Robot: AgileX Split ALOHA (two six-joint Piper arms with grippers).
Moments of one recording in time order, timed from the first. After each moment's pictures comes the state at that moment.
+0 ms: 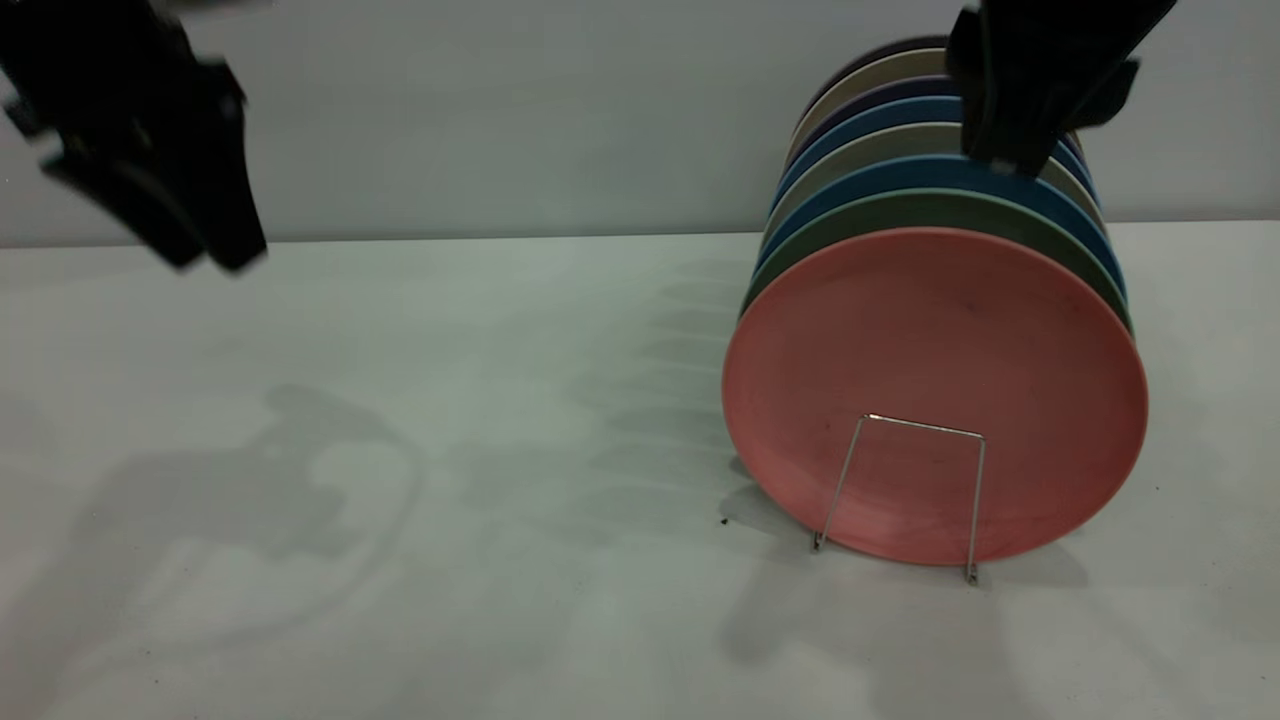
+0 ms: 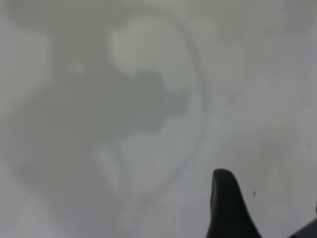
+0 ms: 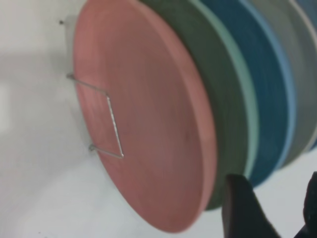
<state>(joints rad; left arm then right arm) -0.09 1.91 -1.46 -0.28 1.00 0.48 0.69 1.58 -1.15 -0.53 0.77 -0.11</state>
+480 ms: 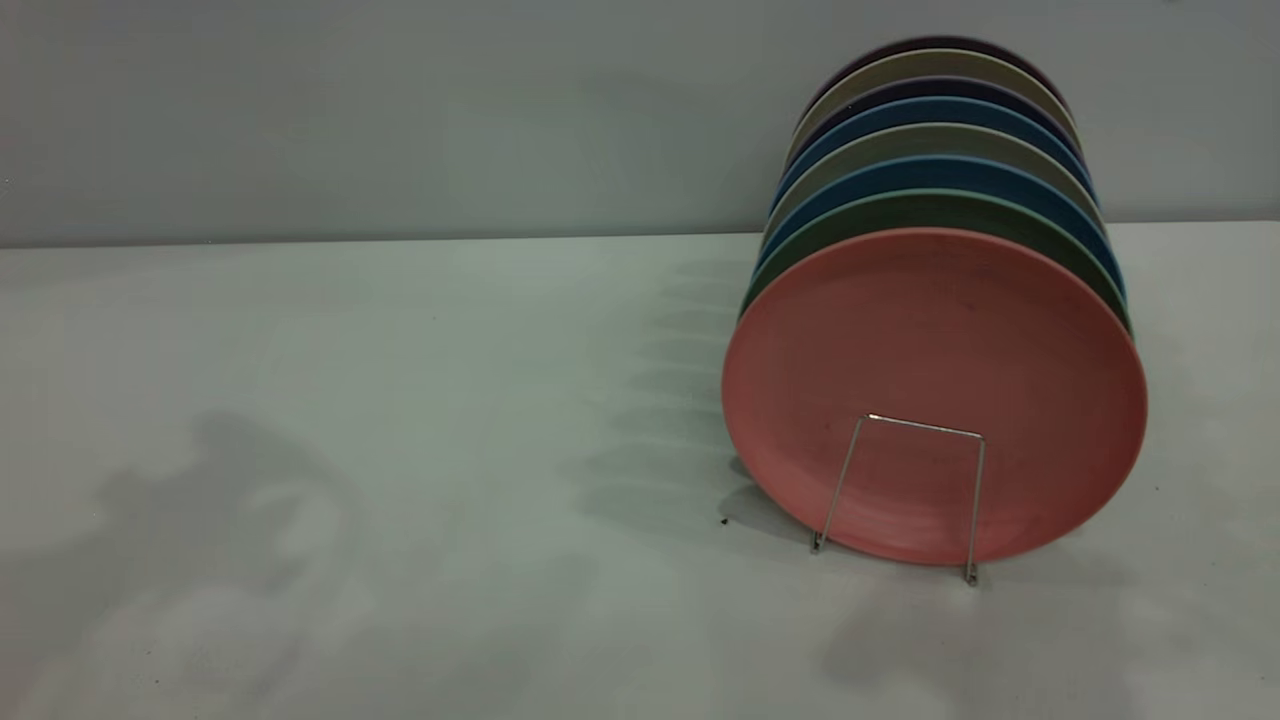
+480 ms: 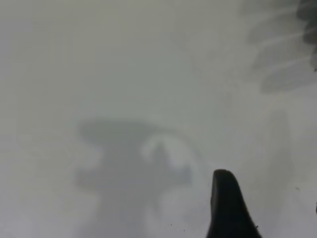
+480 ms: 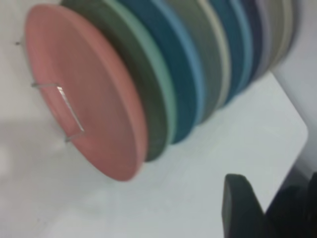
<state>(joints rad) -0.06 1.57 -1.46 -0.28 0.99 0.48 0.65 1.33 -1.15 -0.51 0.92 -0.03</state>
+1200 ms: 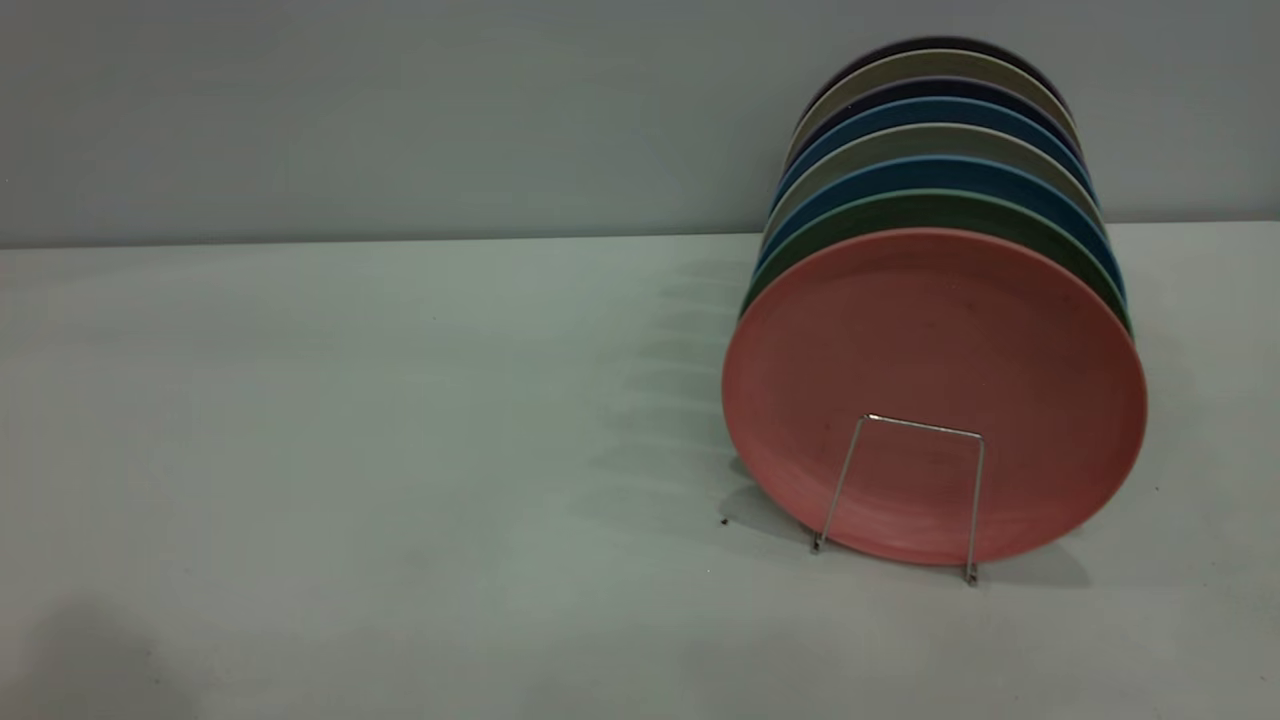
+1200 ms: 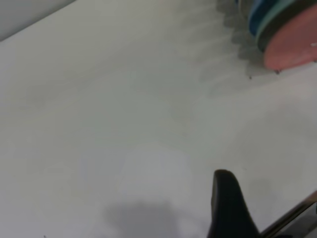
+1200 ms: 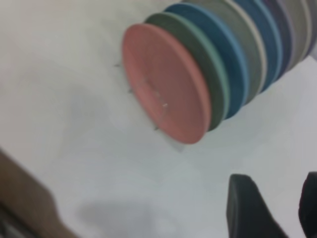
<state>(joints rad) -0.06 1.11 -1.33 -0.33 1.15 0.48 0.65 0.89 -1.15 -0.15 1.18 -0.14</state>
